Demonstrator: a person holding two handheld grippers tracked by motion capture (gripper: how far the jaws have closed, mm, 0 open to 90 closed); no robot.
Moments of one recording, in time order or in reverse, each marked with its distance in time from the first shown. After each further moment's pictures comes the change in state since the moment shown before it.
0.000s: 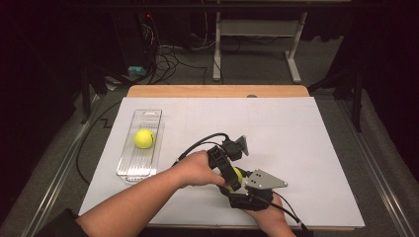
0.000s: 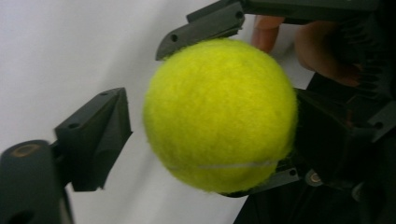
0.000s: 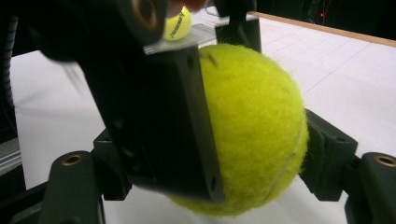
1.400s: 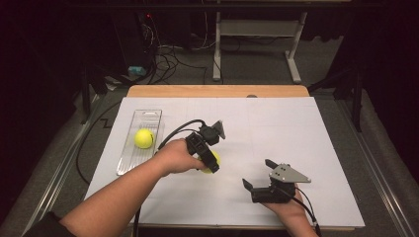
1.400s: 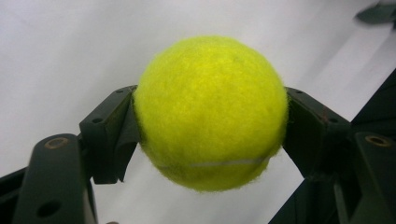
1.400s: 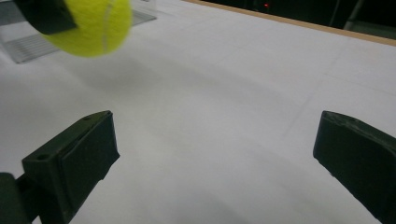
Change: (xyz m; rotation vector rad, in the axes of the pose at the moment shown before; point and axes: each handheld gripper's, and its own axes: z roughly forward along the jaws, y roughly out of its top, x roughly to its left) left arm 0.049 -0.033 -0.029 -0.016 0.125 -0.157; right arm -0.053 -0.020 -0.030 0.025 -0.191 0.042
